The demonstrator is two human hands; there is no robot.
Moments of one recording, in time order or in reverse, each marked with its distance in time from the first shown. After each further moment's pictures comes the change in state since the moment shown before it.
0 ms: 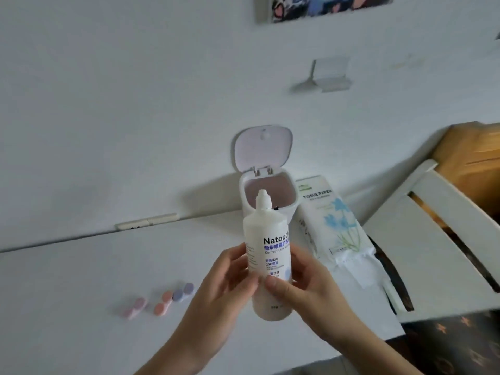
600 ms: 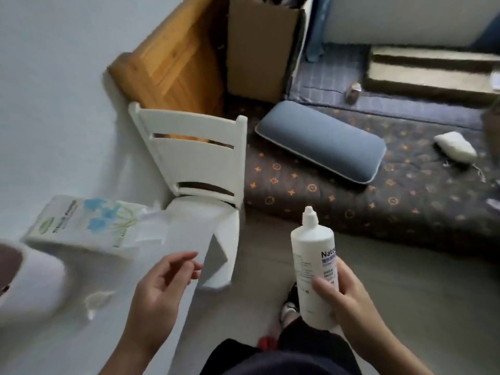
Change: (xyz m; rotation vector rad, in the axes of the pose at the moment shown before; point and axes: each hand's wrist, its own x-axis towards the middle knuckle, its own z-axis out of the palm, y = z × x) left_hand 0.009 -0.045 0.173 0.511 -0.675 -0.014; right_hand -0.346 0.064 -0.025 0.318 1.274 0.157
